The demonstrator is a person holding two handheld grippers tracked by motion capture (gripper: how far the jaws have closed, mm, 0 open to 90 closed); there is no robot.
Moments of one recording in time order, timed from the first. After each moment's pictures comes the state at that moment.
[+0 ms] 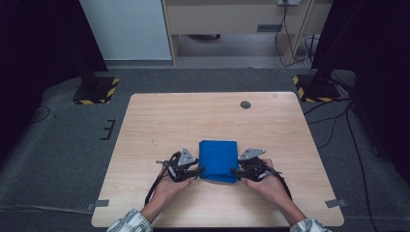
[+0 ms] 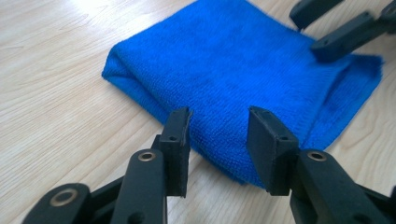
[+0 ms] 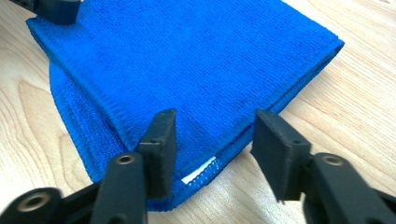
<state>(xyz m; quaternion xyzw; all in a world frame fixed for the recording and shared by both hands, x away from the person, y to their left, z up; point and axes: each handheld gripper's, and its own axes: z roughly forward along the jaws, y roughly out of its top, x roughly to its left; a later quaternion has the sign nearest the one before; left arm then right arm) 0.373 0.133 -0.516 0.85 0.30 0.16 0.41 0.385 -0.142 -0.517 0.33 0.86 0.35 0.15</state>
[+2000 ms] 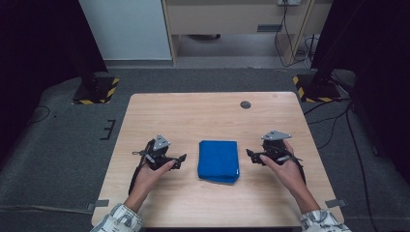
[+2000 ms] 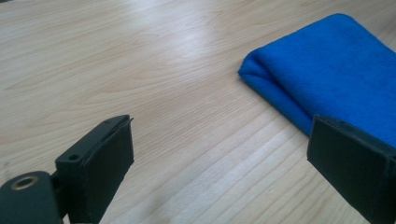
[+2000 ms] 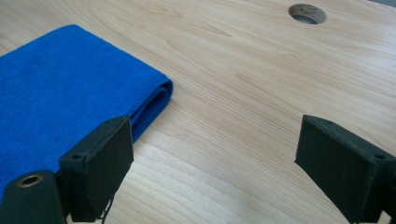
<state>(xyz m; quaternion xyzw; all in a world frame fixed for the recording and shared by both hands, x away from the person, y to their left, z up) 0.411 0.209 -0.503 0.79 0.41 0.19 0.41 0.427 -0.205 -0.493 0.42 0.79 0.38 0.21</state>
